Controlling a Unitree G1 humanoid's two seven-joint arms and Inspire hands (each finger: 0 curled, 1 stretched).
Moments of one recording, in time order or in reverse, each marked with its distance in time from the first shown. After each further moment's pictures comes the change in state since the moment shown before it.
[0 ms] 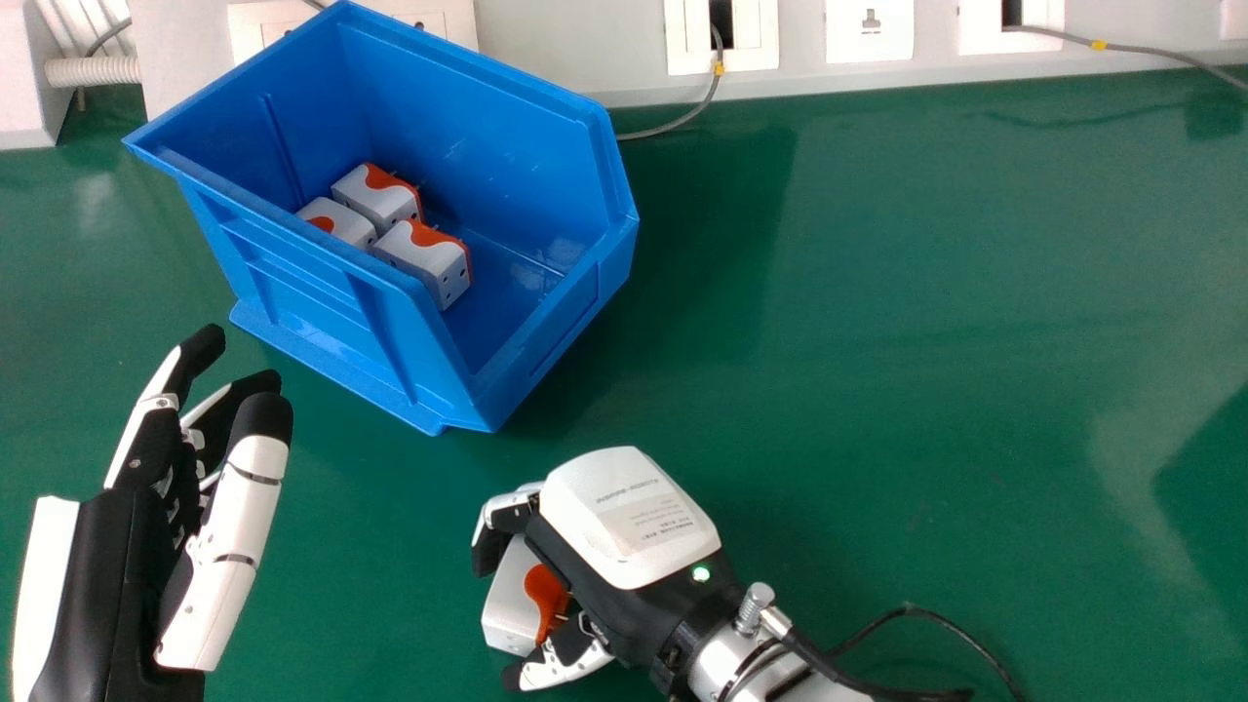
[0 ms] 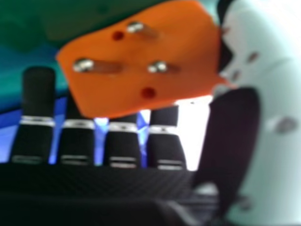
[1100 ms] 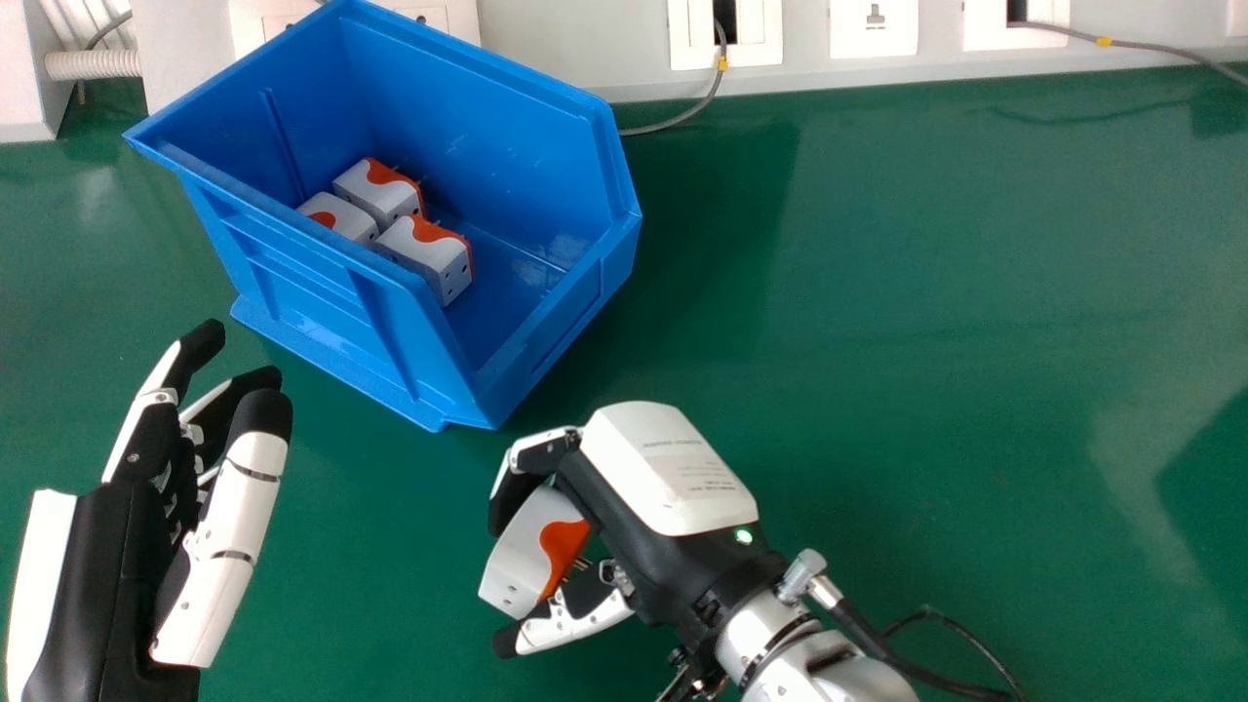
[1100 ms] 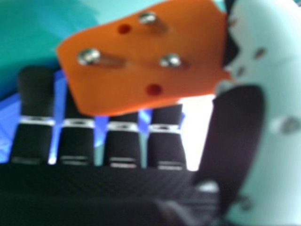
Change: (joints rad) left arm -0.008 0.011 0.018 -0.007 0.000 0.007 -0.016; right arm 0.142 -0.003 -0.152 -0.337 0.137 0.068 0.194
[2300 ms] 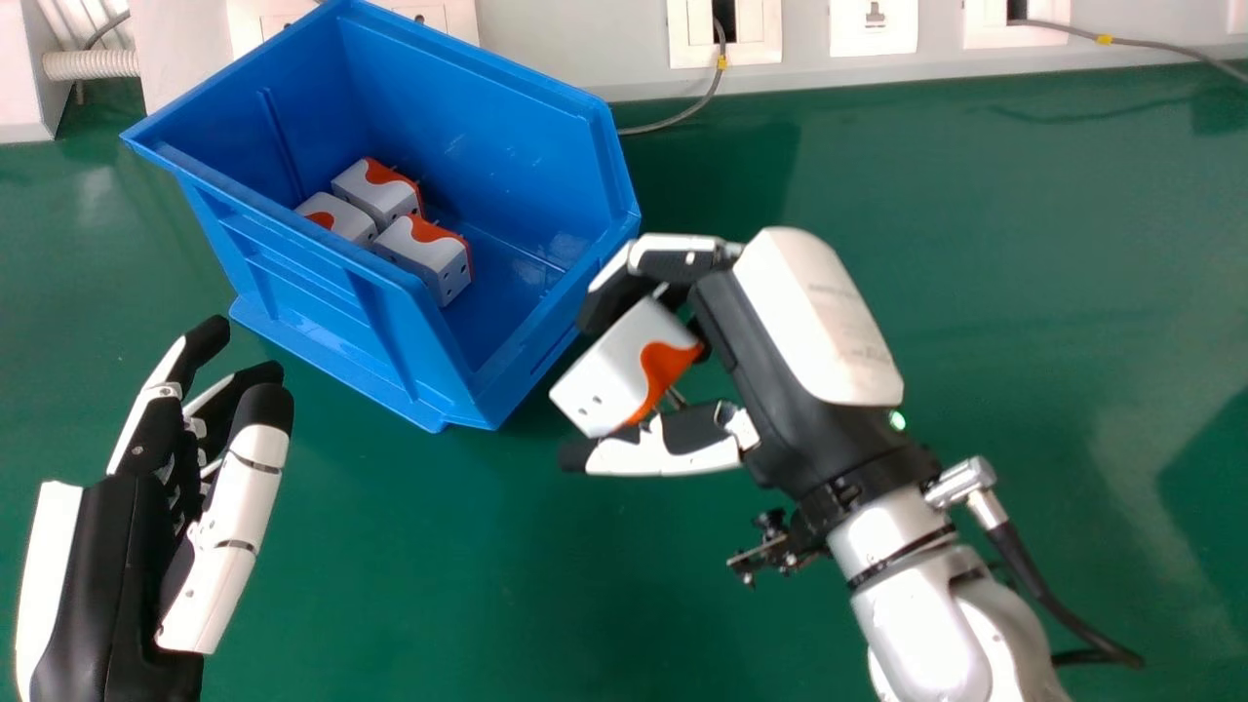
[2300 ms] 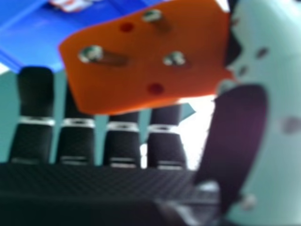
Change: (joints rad) left arm -0.046 0.000 0.012 0.063 0.000 -0.025 -0.002; right arm 0.025 -0.018 -0.218 -0.337 0.064 0.012 0.031
